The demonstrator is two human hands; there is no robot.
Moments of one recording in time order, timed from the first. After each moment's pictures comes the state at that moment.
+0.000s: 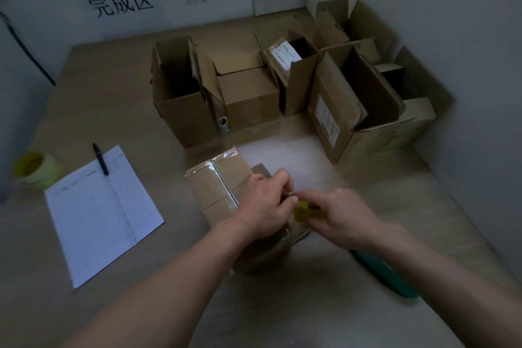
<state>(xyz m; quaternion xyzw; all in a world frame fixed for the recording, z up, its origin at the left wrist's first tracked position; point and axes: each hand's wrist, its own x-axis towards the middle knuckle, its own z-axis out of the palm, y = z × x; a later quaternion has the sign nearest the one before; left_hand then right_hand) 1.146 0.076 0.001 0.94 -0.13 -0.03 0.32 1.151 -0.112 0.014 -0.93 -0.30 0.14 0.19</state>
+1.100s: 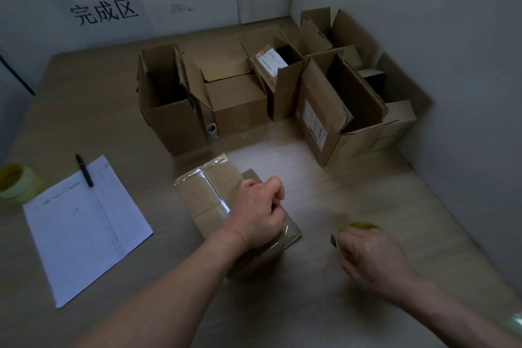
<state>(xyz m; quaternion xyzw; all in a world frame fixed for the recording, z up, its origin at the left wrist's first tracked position) 1.140 0.077 -0.002 0.93 -0.15 -0.01 0.34 1.092 -0.181 -0.042 -0.95 -0.28 -0.02 0.11</state>
